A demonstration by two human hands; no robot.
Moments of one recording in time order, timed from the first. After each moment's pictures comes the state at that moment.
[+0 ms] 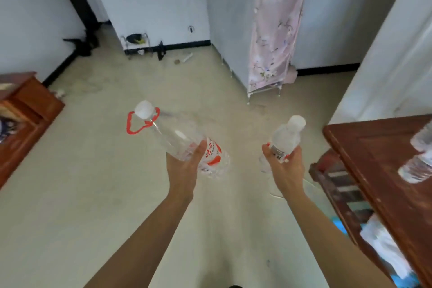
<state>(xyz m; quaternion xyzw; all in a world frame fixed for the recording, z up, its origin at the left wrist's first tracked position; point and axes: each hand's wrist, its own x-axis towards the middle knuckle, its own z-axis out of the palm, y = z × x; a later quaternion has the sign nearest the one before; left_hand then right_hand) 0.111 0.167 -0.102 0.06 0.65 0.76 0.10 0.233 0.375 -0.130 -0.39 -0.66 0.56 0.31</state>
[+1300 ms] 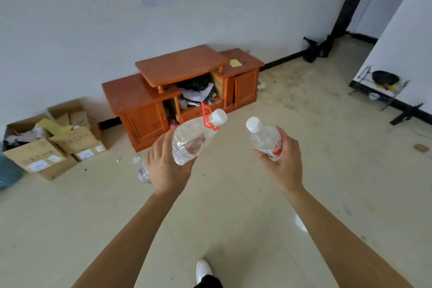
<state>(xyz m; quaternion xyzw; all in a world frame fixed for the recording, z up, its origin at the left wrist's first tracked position) -0.605 -0.462 -0.122 -0.25 0.85 0.21 -0.41 -0.767 -0.227 -0.125 0.22 -0.84 0.48 0.11</state>
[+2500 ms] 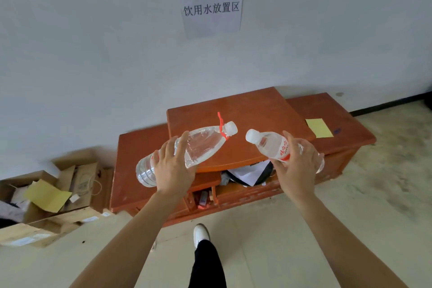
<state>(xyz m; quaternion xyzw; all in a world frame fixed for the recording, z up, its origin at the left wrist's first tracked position) -1.213 -1.099 -0.136 -0.40 0.88 0.08 -0.23 -1.447 -0.900 -0.146 0.34 -0.87 0.33 0.12</state>
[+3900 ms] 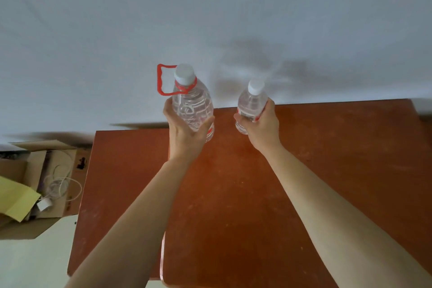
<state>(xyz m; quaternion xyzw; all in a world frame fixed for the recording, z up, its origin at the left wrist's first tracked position) -1.493 -1.581 -0.352 -0.57 0.65 0.37 -0.33 -1.676 -1.524 -0.379 0.34 -0.76 0.47 -0.30</state>
